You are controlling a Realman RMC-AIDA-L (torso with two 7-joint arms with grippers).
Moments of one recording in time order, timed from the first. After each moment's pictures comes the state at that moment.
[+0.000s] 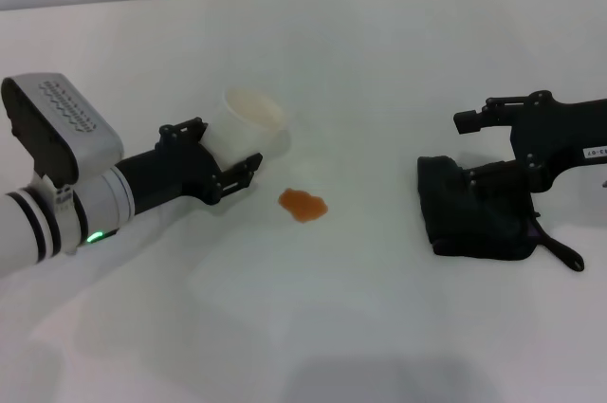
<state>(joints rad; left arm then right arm) -0.78 -2.08 2.84 -0.04 -0.42 0.97 -0.66 0.30 2.01 -1.01 -1.19 -1.86 -1.59 1.69</state>
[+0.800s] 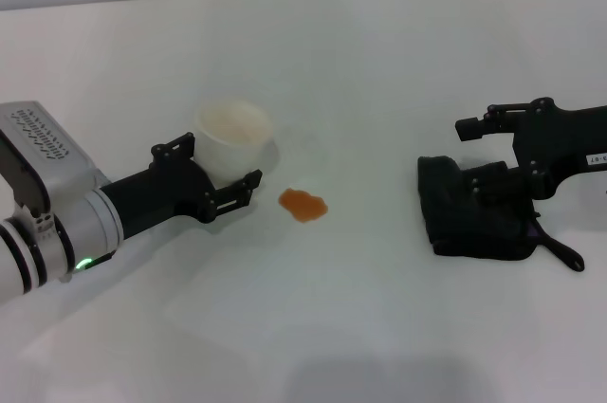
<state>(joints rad) -0.71 -2.08 2.84 -0.03 -0.44 1.05 -0.66 0.29 2.00 -1.01 -1.19 -1.86 -1.60 1.69</state>
